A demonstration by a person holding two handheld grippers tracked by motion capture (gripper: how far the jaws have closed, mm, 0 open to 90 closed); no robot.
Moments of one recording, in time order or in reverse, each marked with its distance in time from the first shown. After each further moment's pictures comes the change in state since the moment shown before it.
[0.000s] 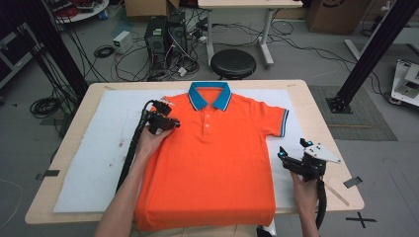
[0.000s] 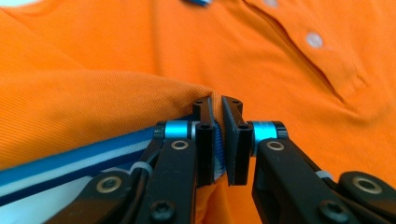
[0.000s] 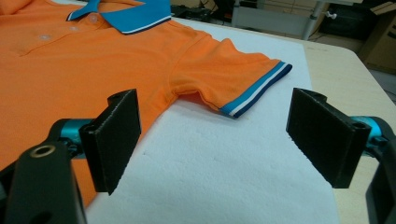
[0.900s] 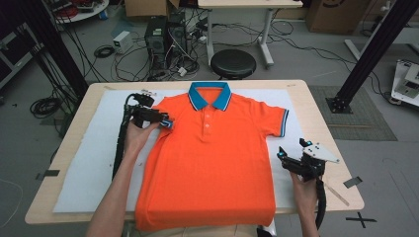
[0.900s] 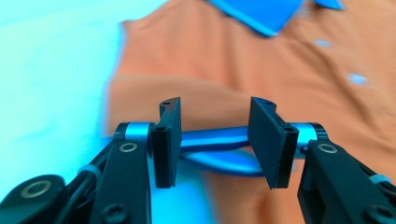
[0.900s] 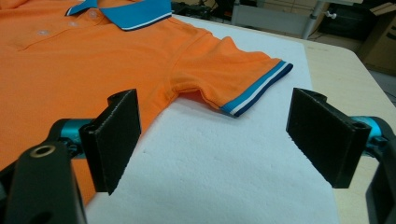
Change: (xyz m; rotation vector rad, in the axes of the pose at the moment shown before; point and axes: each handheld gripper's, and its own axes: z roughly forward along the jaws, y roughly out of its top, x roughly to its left) left arm 0.037 -0.002 -0.042 -0.096 0.114 -0.156; right arm 0.002 0.000 0.001 0.009 -0.002 -0.013
